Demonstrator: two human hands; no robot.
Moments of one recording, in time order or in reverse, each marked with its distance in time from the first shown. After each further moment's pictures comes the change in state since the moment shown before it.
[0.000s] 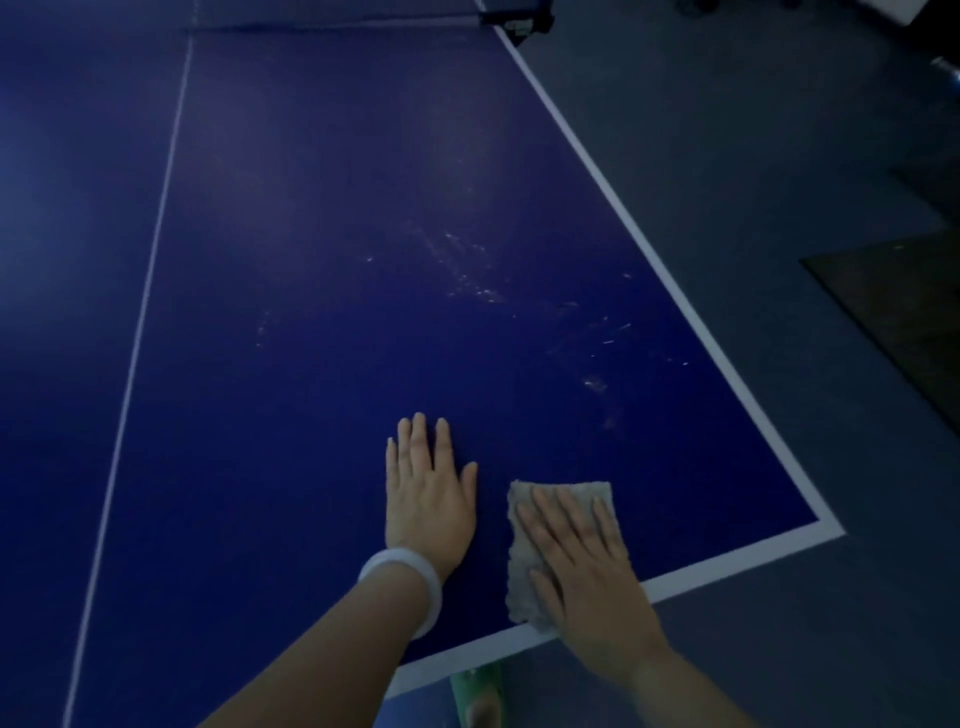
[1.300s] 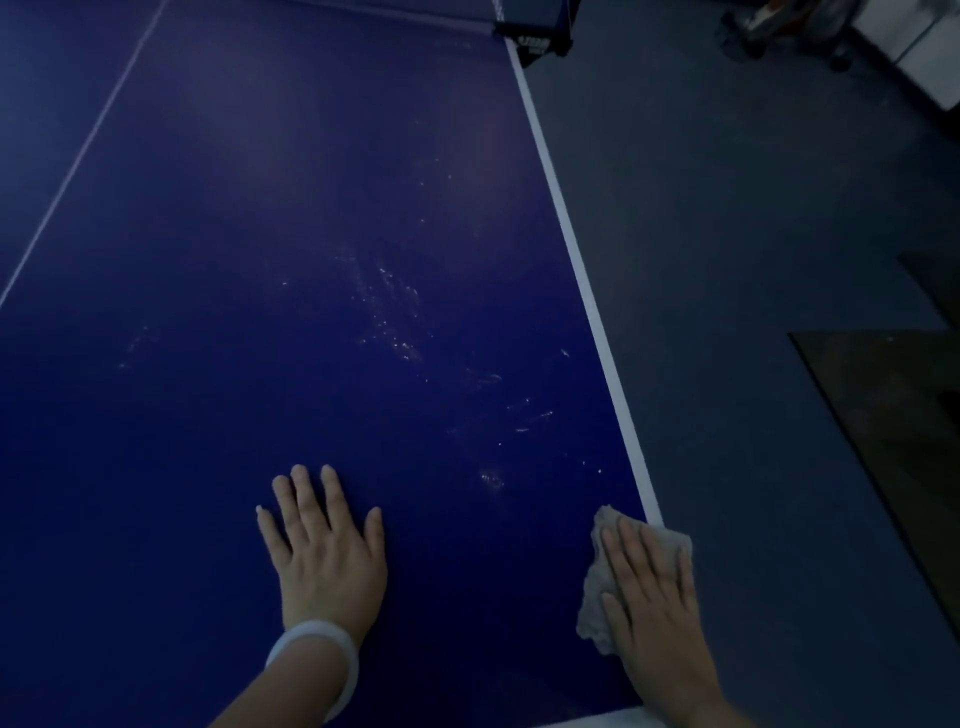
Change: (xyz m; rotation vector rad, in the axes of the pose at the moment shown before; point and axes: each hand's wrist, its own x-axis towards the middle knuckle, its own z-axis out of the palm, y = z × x) left_hand 0.042 0.084 0.021 0.027 0.058 -0.446; right_hand 0.022 0.243 -0.041 -0.099 -0.107 0.111
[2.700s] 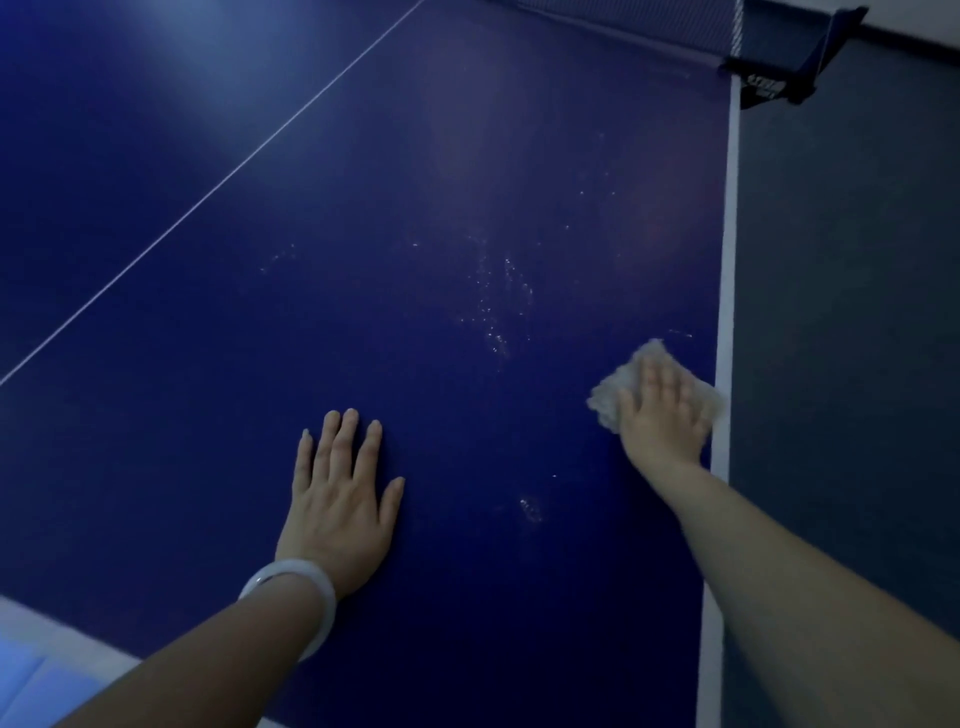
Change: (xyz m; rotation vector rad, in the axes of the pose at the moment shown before) left_hand -0.001 -0.001 0.009 -0.005 0.081 -0.077; right_hand 0.283 -0.028 -0.067 0.213 -0.012 -0.043
